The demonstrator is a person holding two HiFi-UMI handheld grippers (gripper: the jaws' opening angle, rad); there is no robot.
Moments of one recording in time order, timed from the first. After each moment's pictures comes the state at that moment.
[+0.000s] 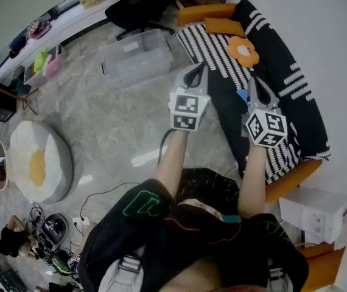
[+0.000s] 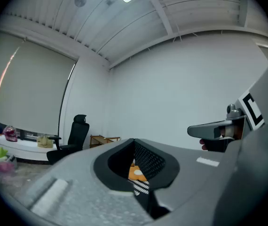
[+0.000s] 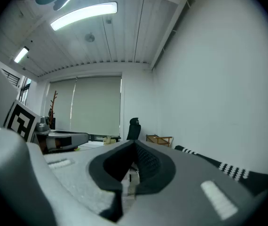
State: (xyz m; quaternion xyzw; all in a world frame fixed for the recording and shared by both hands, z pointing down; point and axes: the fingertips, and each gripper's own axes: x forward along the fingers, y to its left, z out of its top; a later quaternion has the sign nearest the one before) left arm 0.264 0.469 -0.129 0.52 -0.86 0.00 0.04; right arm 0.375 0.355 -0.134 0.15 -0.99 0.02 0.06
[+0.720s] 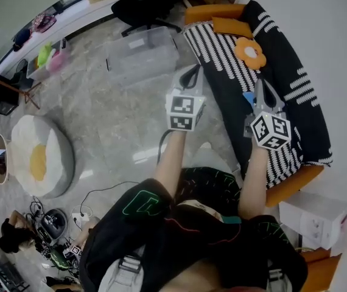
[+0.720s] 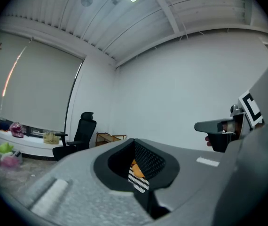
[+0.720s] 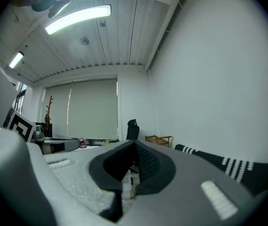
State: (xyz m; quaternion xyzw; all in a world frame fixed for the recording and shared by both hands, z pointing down) left arm 0.228 0.492 -0.107 0.49 -0.87 -0.01 0.05; right arm 0.361 0.344 -0.124 0.17 -0.98 0.05 0.04
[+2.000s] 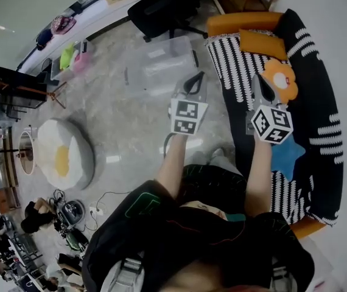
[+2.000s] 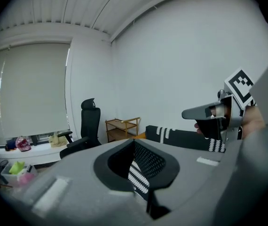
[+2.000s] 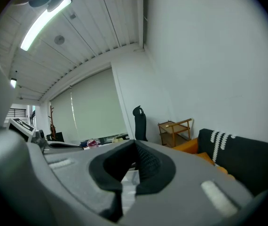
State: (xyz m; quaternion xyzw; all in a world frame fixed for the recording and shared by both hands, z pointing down) left arm 0.010 0.316 -0.005 0.44 -0.88 0.13 0.12; right arm 0.087 0.164 -0.010 0.06 -0.98 0.15 0.09
